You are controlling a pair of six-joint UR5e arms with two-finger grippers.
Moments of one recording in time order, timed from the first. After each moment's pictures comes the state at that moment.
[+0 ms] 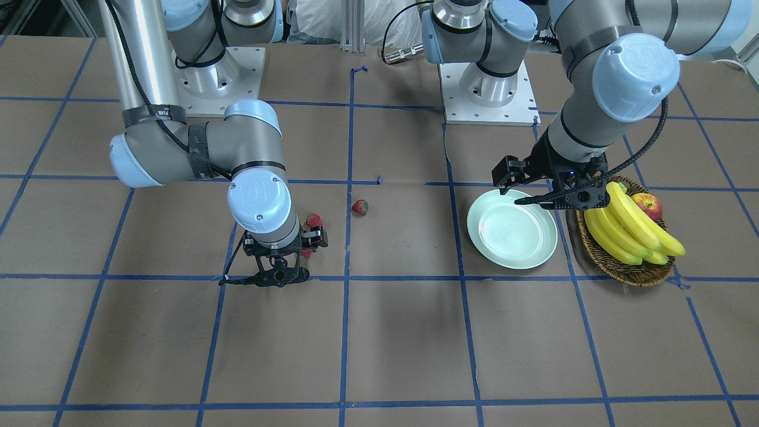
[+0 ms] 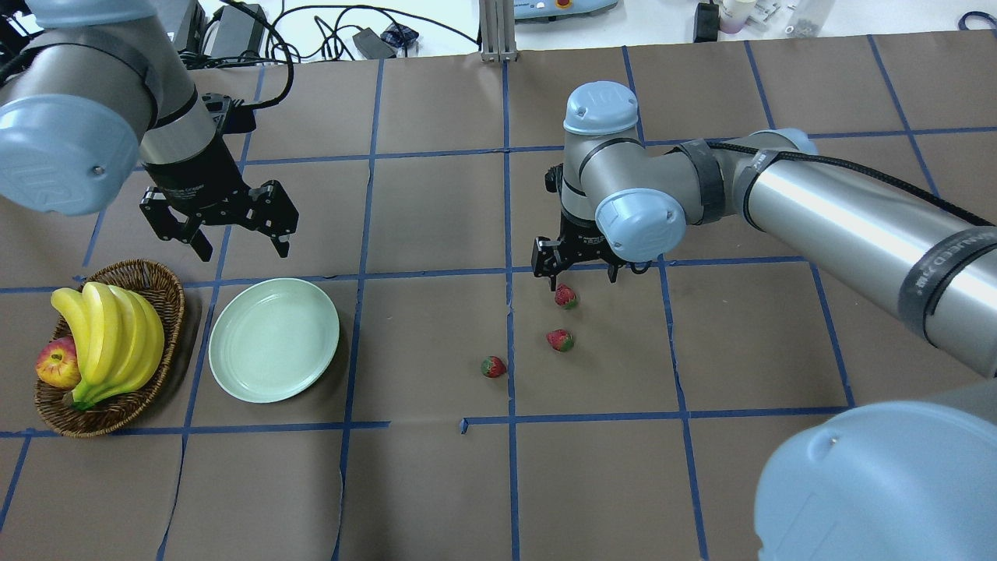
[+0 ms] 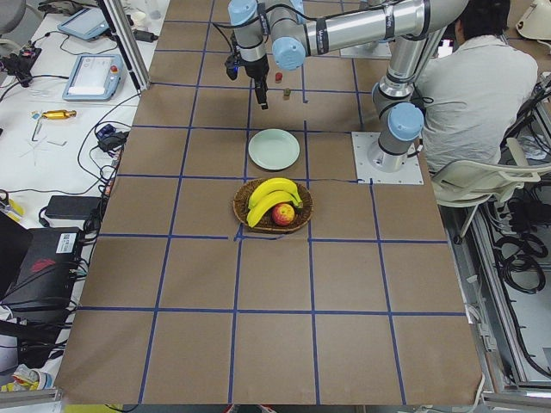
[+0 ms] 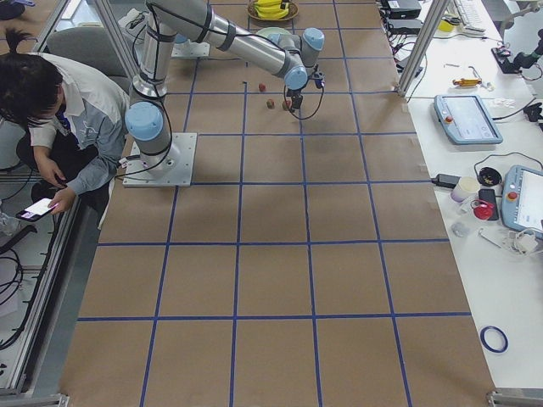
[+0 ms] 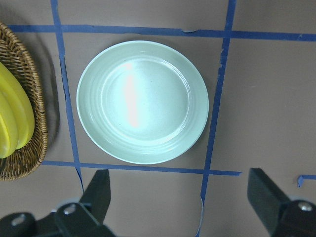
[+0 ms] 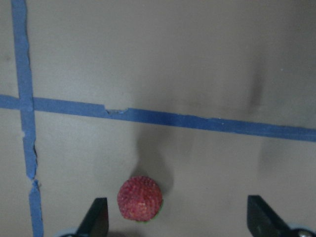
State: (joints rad) left arm -1.47 -1.66 -1.71 -1.53 1.63 0.04; right arm 1.79 -1.10 1.73 -1.99 -1.53 0.10
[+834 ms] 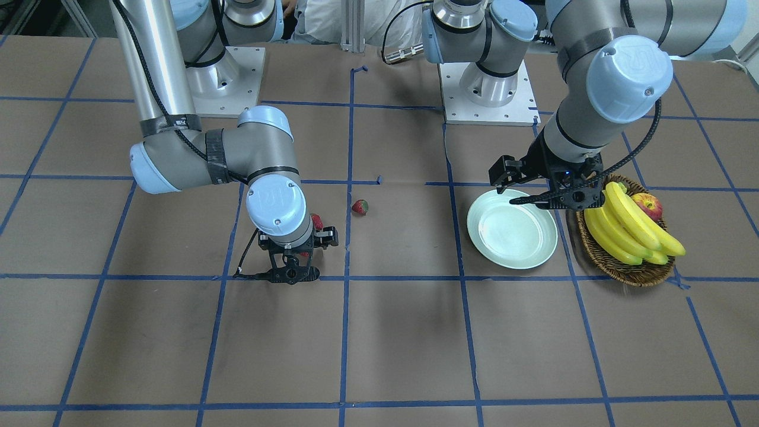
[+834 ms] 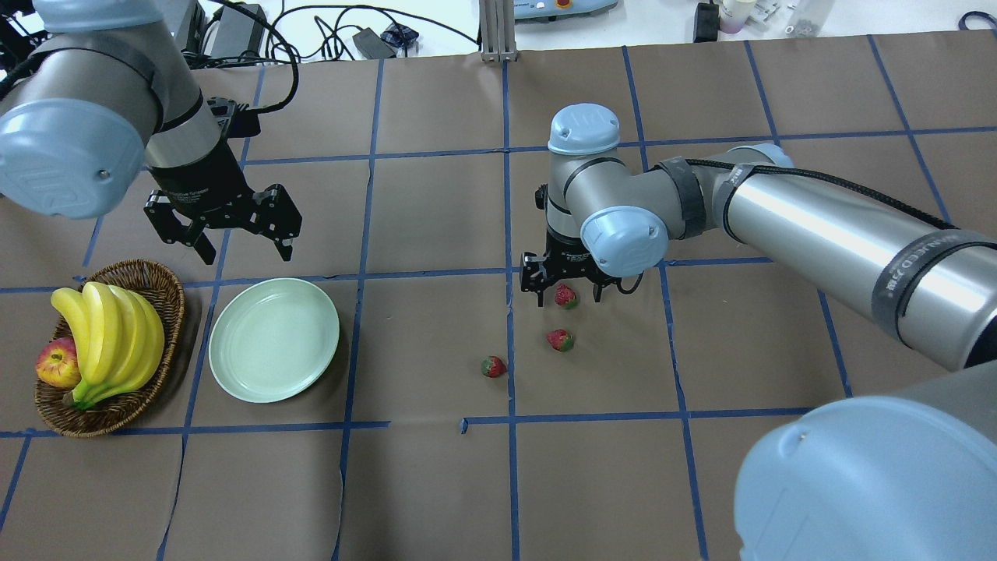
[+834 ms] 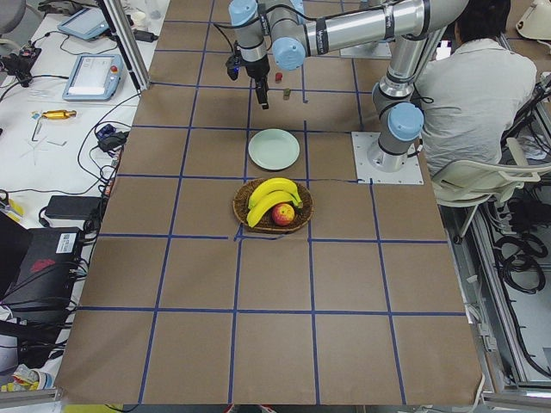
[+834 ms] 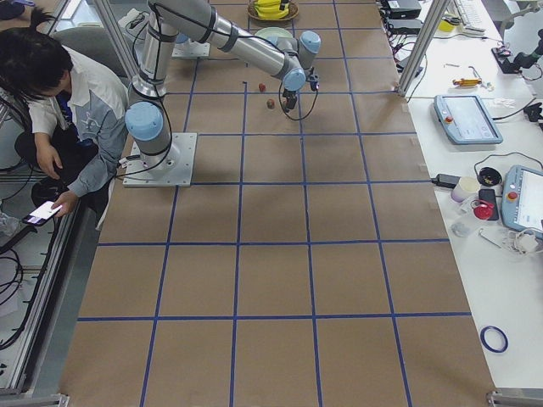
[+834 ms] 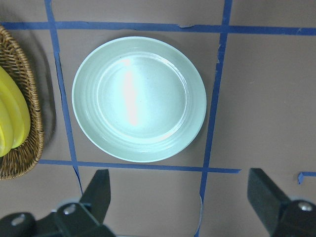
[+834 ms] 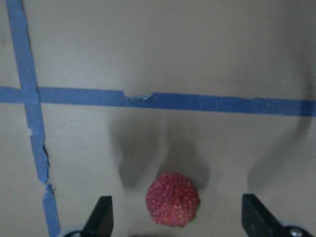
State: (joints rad) left arm -1.48 -1.66 -1.71 -1.53 1.63 0.04; right arm 1.82 -1.08 1.75 -2.00 -1.50 0.18
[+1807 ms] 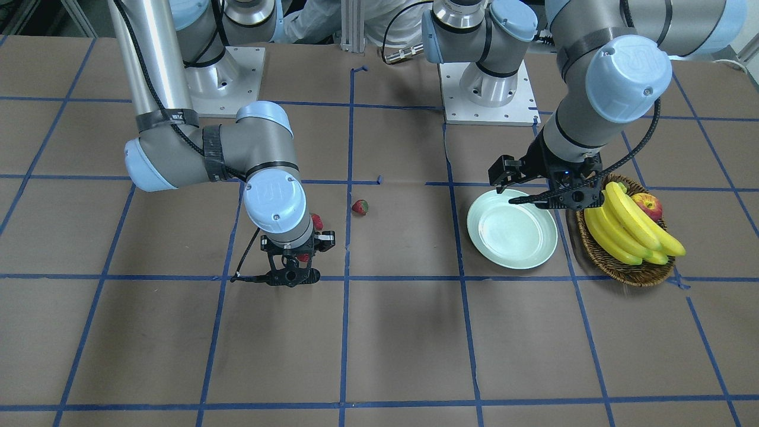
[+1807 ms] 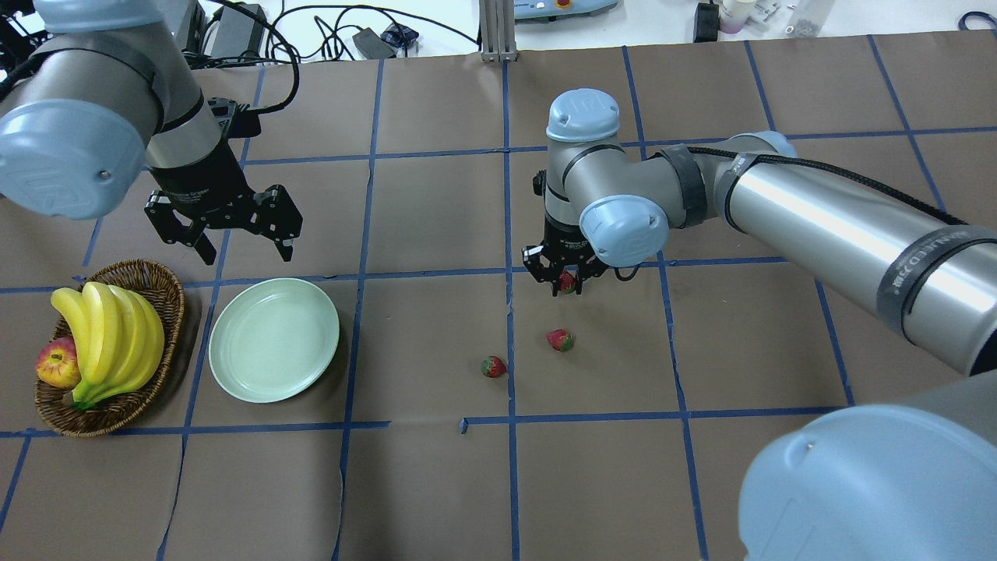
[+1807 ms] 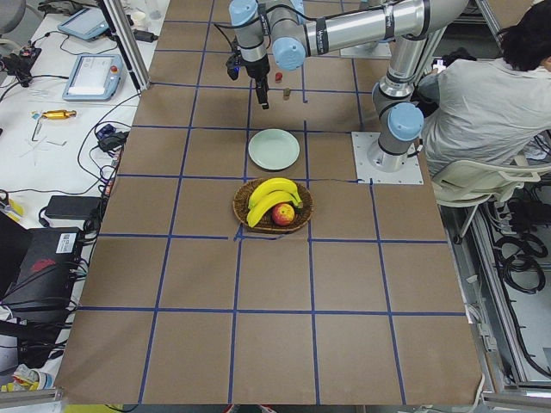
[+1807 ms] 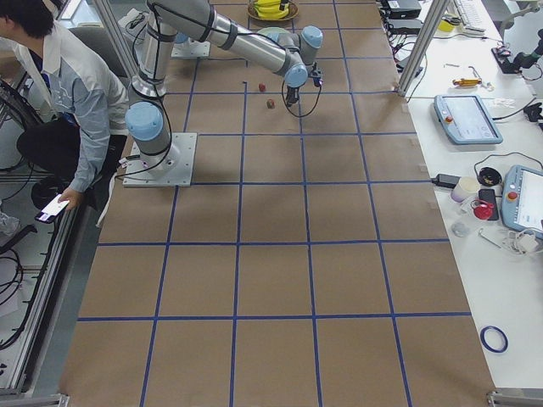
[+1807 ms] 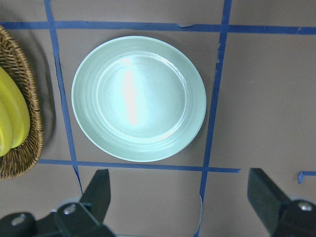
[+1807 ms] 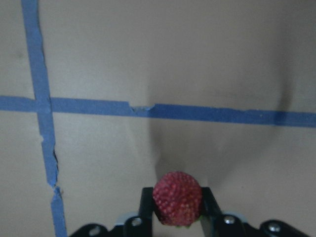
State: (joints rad) left arm -1.48 -1.66 -1.71 -1.53 1.64 0.04; right arm 1.82 -1.10 1.69 -2.00 -1.51 0.19
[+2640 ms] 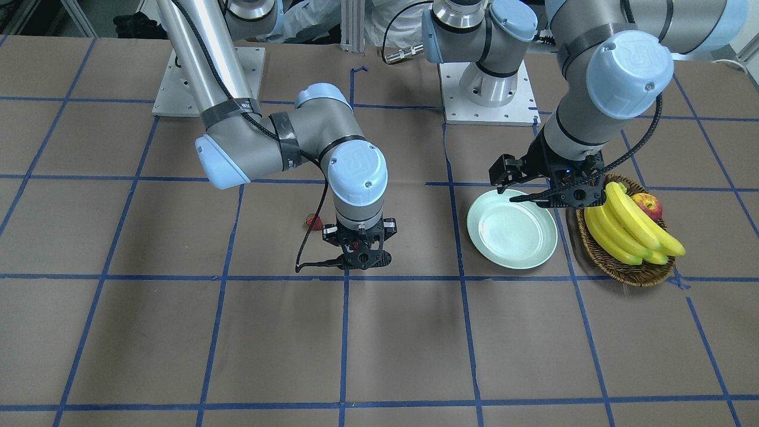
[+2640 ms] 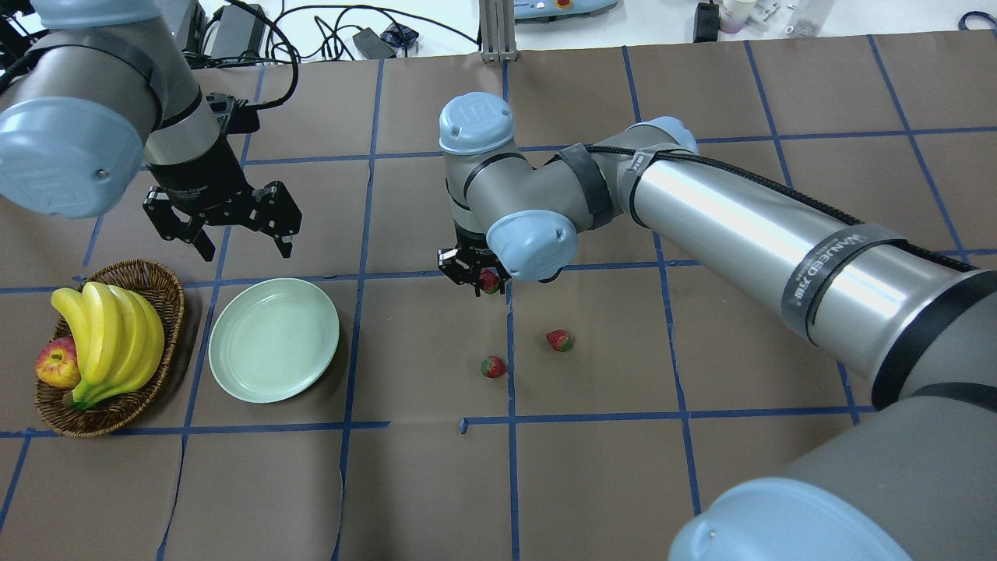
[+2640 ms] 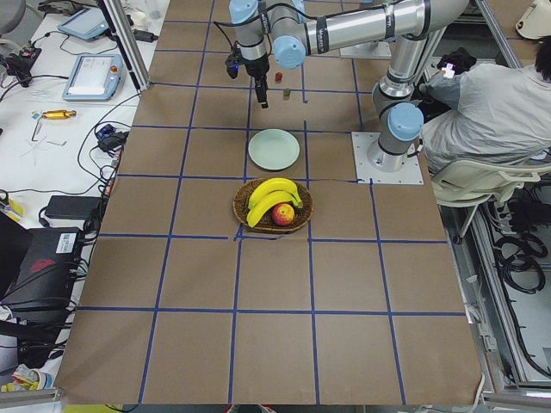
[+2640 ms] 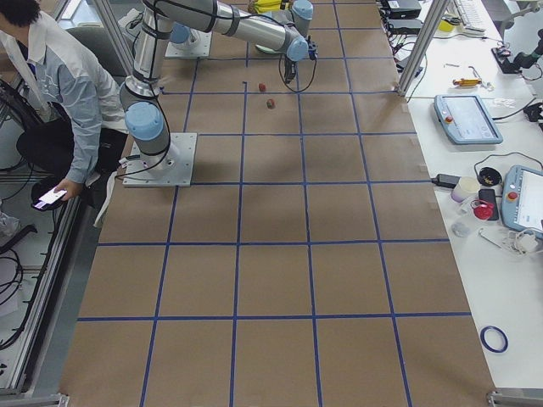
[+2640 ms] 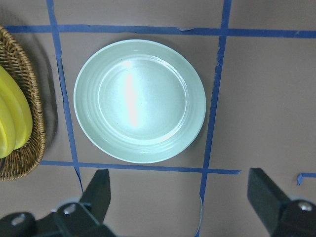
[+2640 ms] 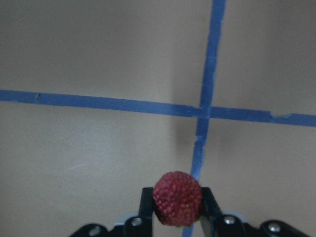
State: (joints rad) left arm -1.48 -1.65 -1.71 -1.53 1.64 0.04; right arm 2.01 -1.03 1.58 -2.01 -1.50 0.33
